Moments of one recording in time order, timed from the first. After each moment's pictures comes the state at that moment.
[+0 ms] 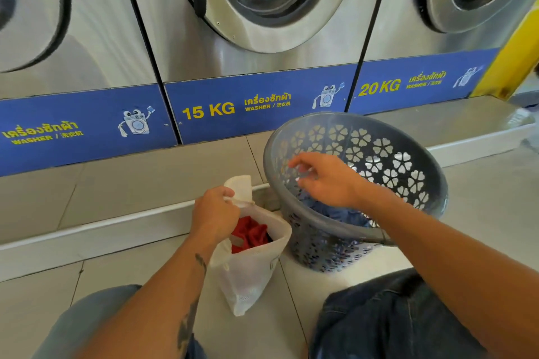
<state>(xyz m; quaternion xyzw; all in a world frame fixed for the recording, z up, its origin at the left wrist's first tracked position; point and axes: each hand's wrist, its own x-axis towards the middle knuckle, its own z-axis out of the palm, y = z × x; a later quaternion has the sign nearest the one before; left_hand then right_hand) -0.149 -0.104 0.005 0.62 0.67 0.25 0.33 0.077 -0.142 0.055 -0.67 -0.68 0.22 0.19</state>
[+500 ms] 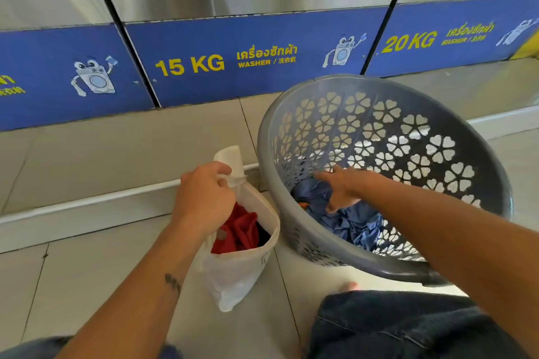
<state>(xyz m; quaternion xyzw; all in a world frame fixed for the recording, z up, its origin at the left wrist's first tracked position) -0.123 -0.047 -0.022 0.66 0.66 0.19 0.30 0.166 -0.036 -0.095 -0.70 -0.61 0.22 -0.31</state>
